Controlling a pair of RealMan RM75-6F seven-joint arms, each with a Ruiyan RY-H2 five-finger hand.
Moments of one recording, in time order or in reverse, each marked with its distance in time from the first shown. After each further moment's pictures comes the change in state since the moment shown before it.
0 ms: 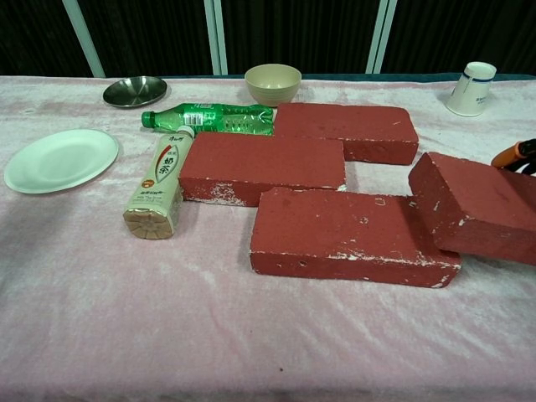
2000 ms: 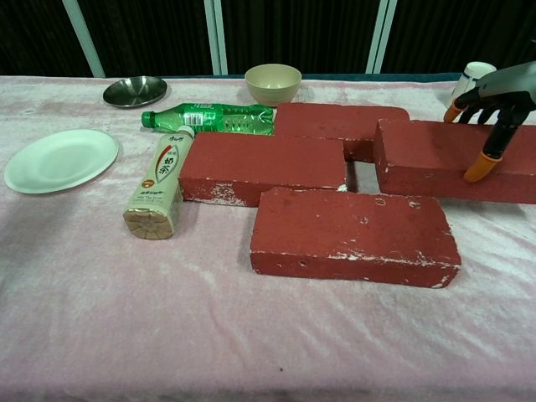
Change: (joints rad) left arm 0.002 0.003 -0.009 -0.005 -0.003 0.009 -0.017; right arm 0.458 -0.206 0.103 0.057 0.893 0.185 -0.665
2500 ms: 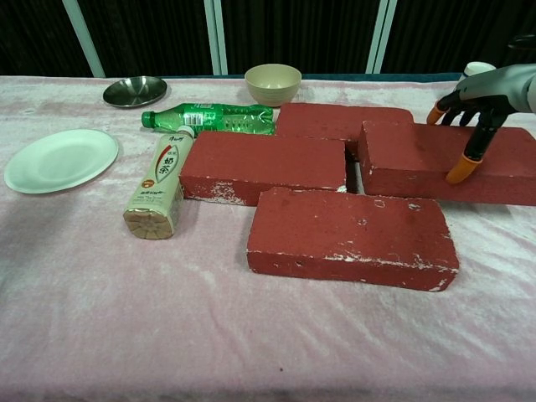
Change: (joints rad) left arm 0.000 0.001 -0.001 -0.001 -0.002 -0.001 0.002; right arm 0.020 -0.037 0.010 0.026 0.003 -0.004 -0.006
